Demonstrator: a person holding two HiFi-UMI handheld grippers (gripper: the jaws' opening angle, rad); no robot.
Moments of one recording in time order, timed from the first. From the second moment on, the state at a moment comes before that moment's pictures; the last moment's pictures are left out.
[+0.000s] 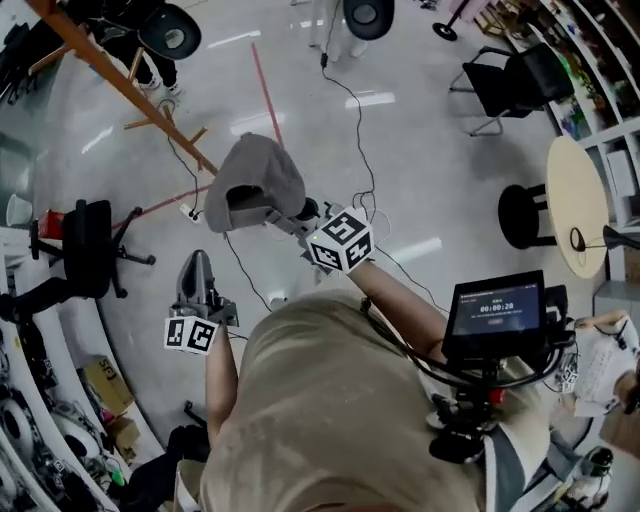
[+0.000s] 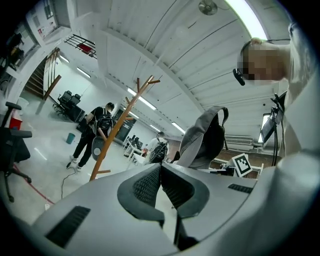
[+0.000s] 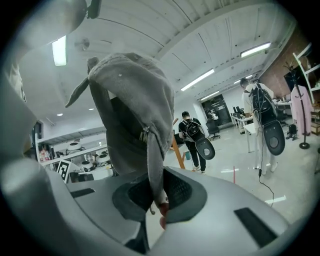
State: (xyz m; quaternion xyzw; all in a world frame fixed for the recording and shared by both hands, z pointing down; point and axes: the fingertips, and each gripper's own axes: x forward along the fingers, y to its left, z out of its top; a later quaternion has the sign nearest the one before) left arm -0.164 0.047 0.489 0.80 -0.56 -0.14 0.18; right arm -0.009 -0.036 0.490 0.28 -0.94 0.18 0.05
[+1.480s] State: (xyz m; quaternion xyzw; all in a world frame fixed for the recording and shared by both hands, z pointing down) left arm -0.013 0.038 0.492 0.79 -0.56 -0.15 0.18; right arm 0.126 -0.037 0.488 0.26 -0.95 0.17 0.06
